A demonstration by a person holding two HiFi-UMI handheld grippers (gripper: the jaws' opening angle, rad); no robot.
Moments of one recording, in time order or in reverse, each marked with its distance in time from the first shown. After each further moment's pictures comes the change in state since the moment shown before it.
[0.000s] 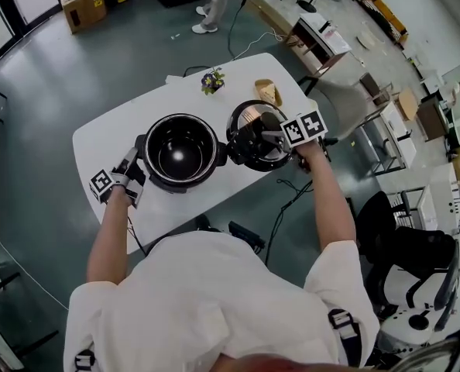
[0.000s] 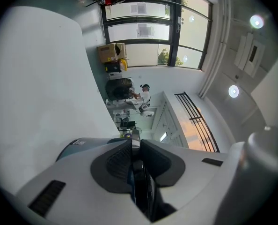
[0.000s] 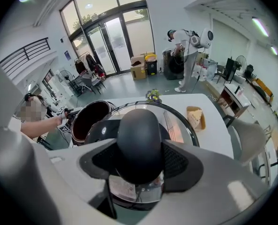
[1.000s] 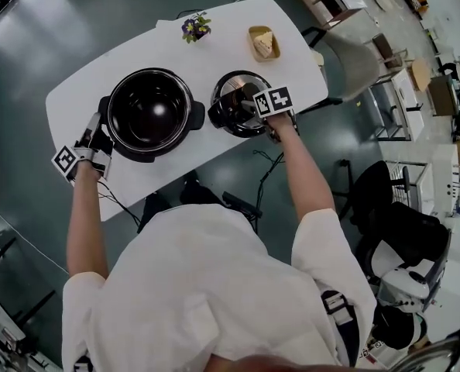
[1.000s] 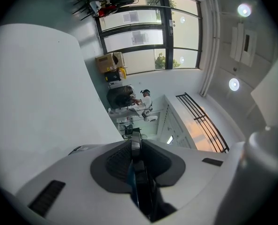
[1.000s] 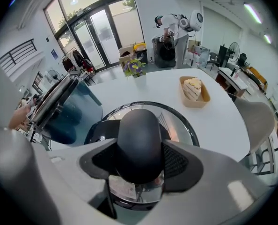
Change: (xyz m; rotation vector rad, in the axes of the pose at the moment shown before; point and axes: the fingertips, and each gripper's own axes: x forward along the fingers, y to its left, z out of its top) left arm -0.002 -0.011 0.000 0.092 -0.098 0.058; right arm 0.131 -0.082 -0.086 0.088 0.081 -0.064
